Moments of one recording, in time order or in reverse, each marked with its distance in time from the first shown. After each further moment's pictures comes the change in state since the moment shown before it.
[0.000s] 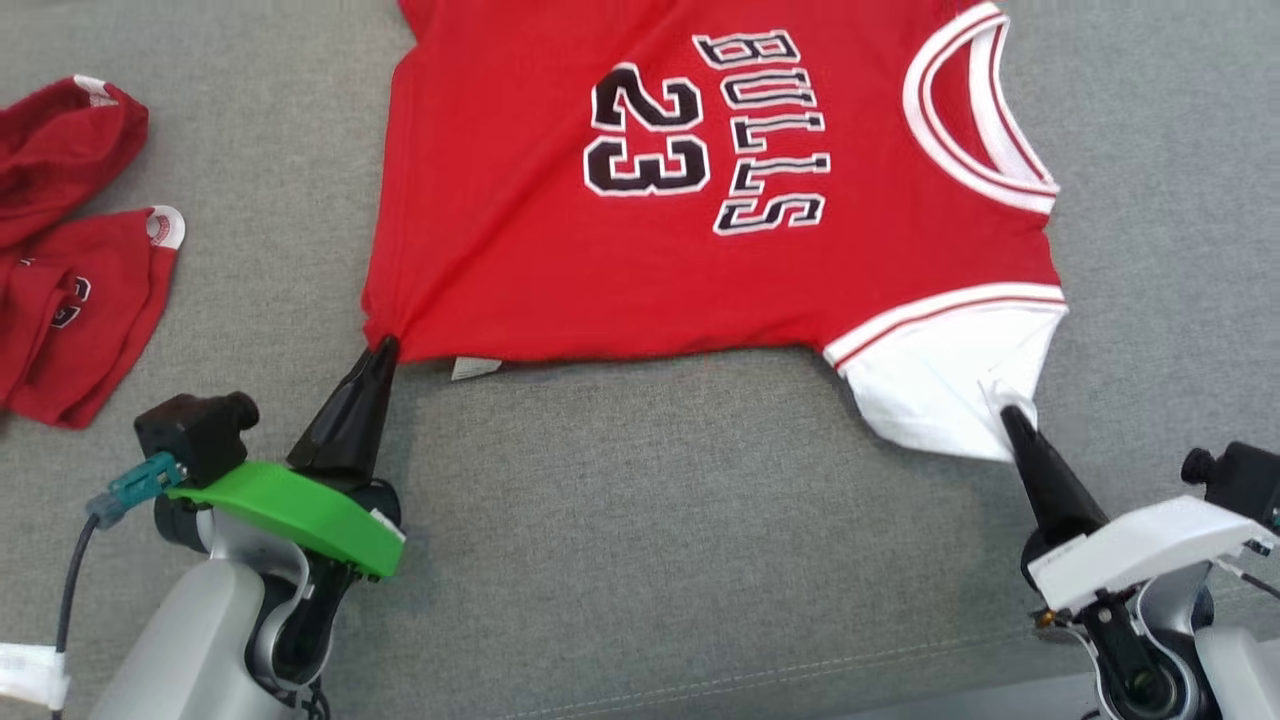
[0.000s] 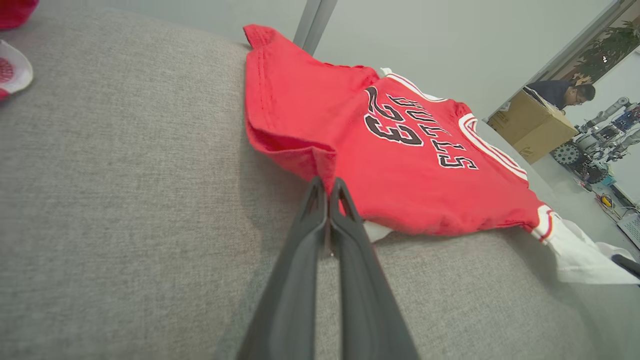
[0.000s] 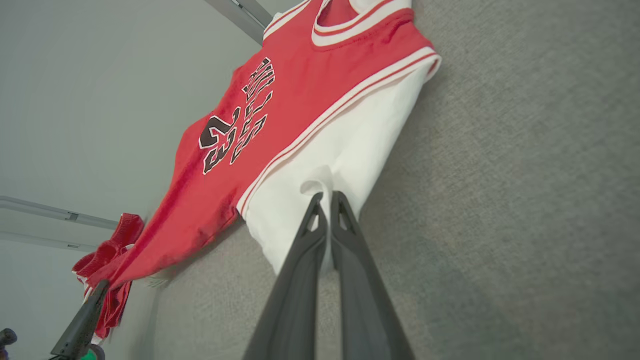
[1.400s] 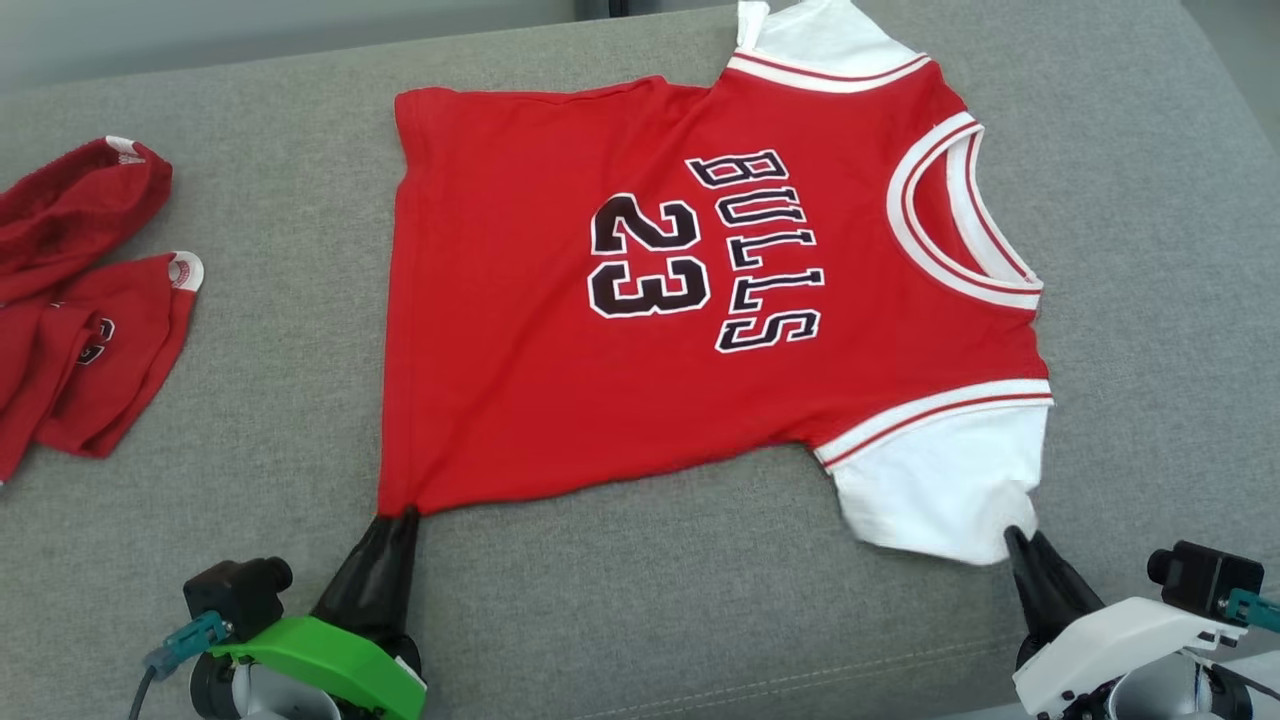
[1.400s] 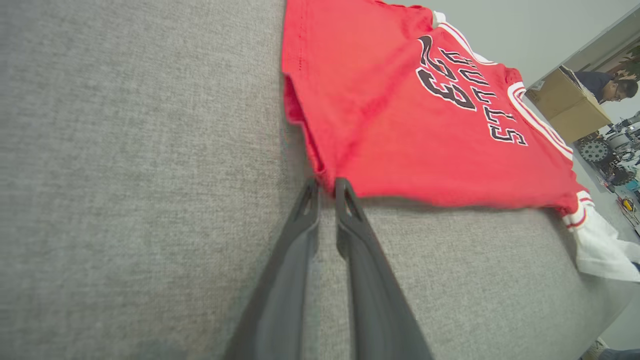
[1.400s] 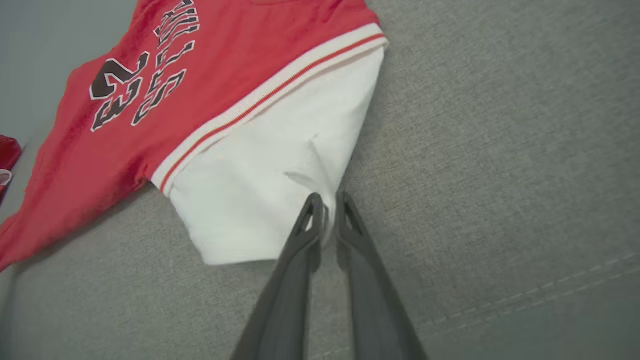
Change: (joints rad) left arm 0.228 -0.044 0.014 0.078 0.013 0.015 -0.067; right arm 0.124 -0.057 0.062 0.137 -0.237 -0.034 -0.089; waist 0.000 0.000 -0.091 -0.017
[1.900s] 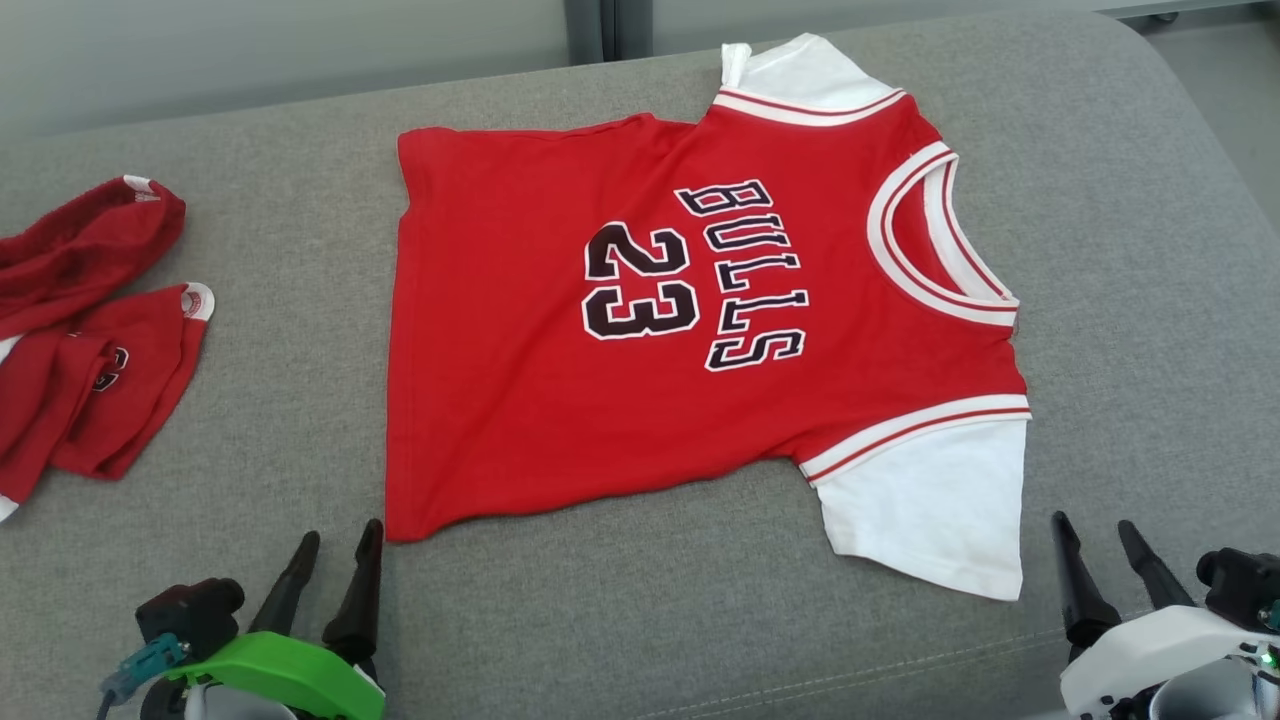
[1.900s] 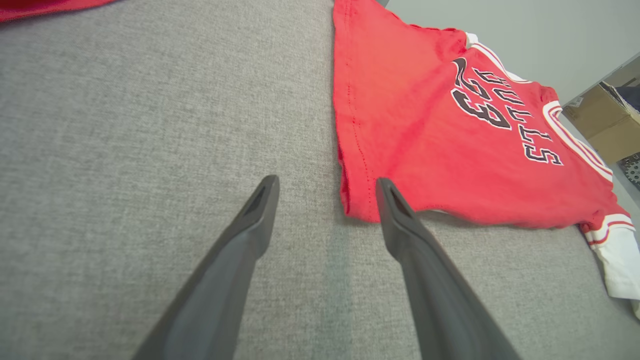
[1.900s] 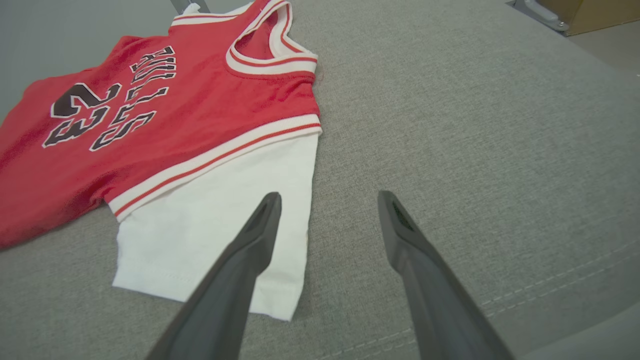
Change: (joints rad) left arm 0.018 -0.011 0.057 0.048 0.010 0.025 -0.008; right arm 0.003 -0.026 -0.018 0.051 -0.088 -0.026 -0.111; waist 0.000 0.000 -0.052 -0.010
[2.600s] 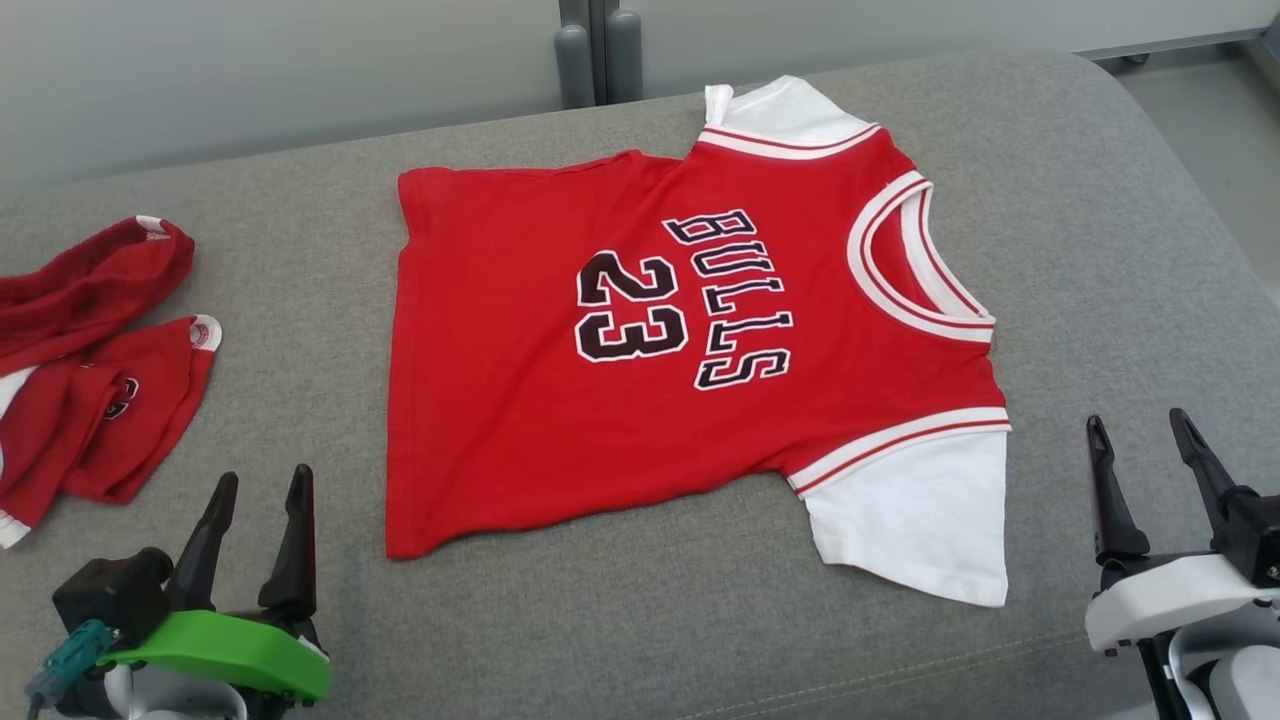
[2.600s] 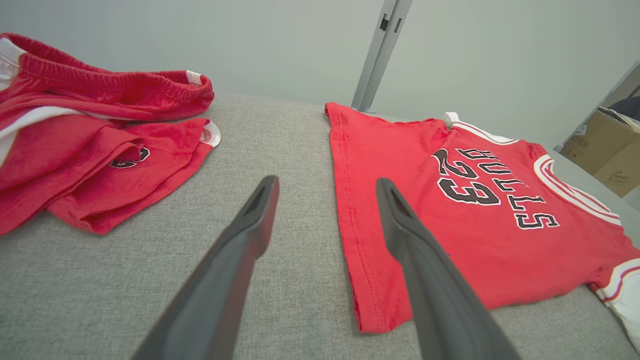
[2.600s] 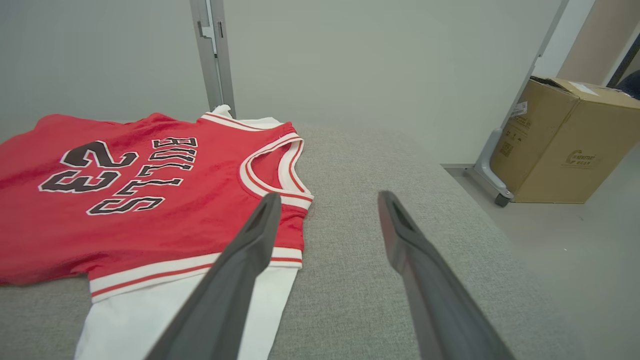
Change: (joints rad) left arm 0.047 0.043 0.167 -0.186 0.173 0.042 -0.001; right arm -0.082 -0.106 -0.004 -0.041 -0.311 -0.036 -0.166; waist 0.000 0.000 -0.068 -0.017
